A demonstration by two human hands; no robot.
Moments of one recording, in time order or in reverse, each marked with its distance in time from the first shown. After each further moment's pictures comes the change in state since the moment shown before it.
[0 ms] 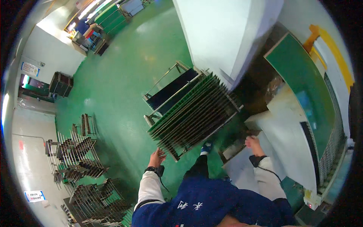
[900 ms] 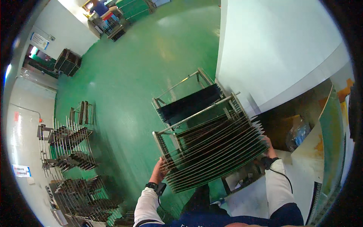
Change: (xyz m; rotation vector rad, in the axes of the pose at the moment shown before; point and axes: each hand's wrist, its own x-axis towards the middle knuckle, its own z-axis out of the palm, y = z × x) left_hand 0.035 0.058 0.066 -0.108 -0.009 -0.068; right_hand 0.231 -0.116 0.003 -0.153 -0.334 -0.392
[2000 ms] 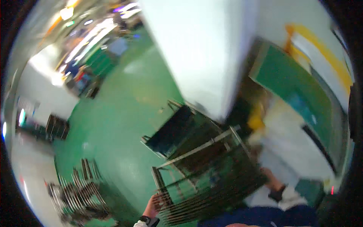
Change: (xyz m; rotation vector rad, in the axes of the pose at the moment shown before) left_hand -0.163 0.040 -0.049 0.359 -0.152 -0.092; right_hand -0.389 -0.097 0.117 -0.651 0.026 -0.229
